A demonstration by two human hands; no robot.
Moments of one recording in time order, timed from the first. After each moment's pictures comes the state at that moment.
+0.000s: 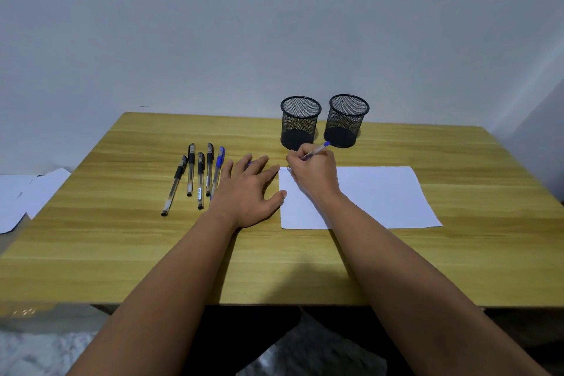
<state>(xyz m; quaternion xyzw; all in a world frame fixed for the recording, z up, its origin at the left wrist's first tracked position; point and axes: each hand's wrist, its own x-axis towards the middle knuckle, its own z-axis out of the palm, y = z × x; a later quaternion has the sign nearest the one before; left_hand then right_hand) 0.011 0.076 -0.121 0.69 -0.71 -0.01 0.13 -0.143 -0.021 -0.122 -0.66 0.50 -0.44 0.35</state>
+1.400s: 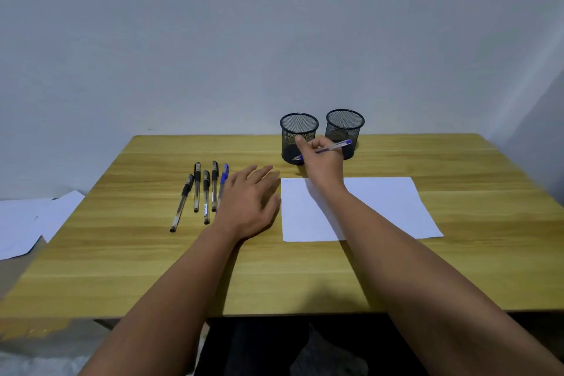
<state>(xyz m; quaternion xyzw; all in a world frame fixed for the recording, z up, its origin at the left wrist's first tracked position) 0.012 0.080 -0.111 0.68 -0.71 0.02 0.21 -0.146 -0.020 -0.073 -0.52 0.48 -0.54 0.46</state>
